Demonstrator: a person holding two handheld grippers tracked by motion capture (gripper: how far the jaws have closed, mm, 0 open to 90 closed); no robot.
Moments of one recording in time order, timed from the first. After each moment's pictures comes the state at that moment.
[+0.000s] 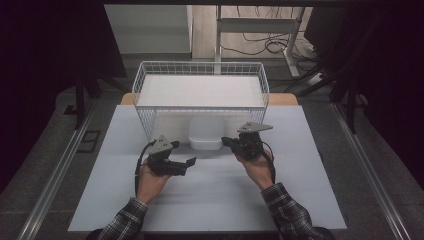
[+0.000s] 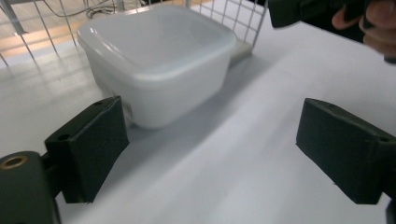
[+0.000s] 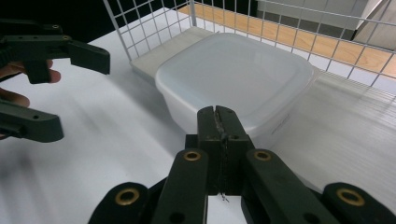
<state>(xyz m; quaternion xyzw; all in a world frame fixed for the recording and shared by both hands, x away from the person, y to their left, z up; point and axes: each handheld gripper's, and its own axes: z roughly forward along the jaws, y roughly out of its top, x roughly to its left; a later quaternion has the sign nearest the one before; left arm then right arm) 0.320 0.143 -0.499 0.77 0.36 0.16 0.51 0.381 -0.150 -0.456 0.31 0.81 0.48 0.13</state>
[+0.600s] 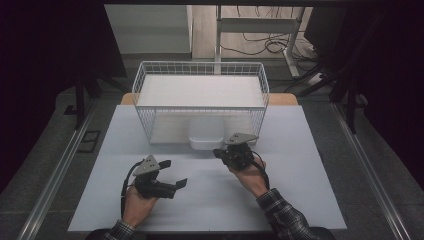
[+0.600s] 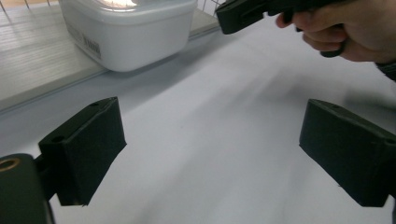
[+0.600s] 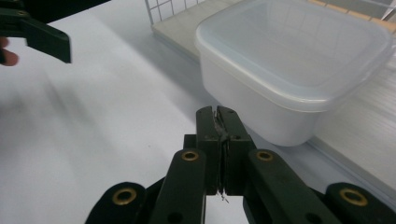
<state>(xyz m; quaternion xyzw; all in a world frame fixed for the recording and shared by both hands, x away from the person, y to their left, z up) 0.265 0.165 -0.510 0.76 0.36 0.12 0.52 0.363 -0.125 -0.478 0.28 0.84 0.44 0.12</state>
